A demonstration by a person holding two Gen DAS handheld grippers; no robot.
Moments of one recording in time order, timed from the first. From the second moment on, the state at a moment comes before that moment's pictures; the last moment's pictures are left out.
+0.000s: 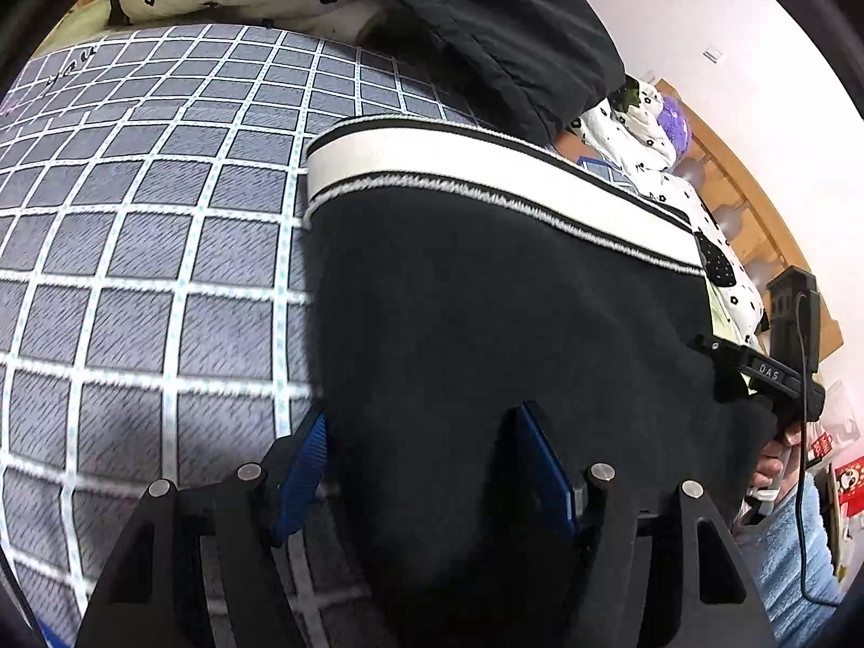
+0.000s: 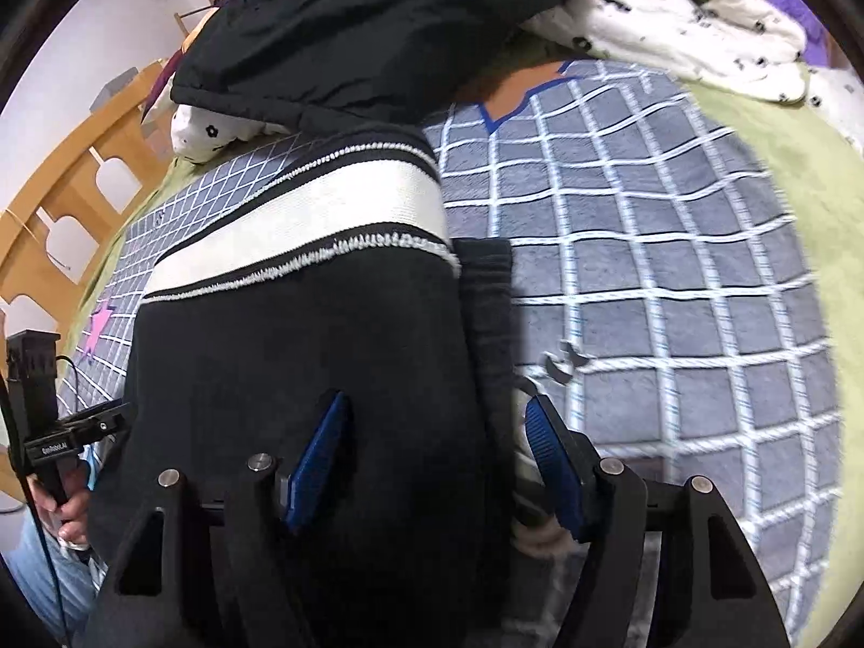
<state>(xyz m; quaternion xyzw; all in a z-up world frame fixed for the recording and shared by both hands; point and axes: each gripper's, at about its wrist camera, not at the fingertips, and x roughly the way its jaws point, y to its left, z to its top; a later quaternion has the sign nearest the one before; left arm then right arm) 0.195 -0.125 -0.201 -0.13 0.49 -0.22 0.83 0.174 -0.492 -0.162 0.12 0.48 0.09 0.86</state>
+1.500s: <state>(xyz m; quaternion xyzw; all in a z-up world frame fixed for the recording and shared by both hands) 0.191 0.035 -0.096 0.02 0.38 -0.11 0.92 0.179 -0.248 -0.078 0.02 0.36 0.14 0.92</state>
